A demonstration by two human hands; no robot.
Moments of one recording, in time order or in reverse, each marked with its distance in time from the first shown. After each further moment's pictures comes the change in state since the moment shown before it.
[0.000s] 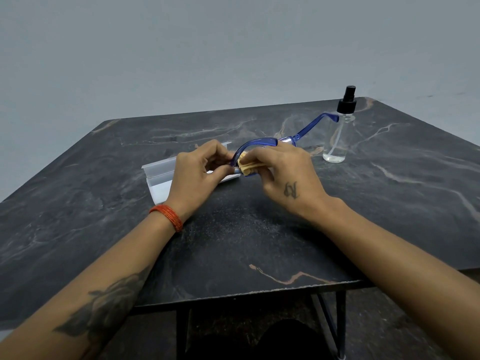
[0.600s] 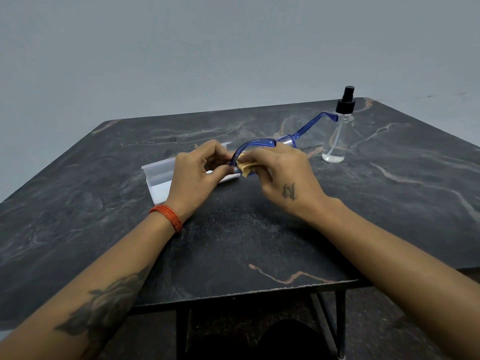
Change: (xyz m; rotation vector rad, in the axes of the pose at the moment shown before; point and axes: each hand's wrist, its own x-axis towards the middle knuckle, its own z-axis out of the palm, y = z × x) left_hand -0.001 0.002 -0.001 -0.022 0.002 0.013; right_hand 0.000 -0.002 0.001 0.052 0.023 -0.030
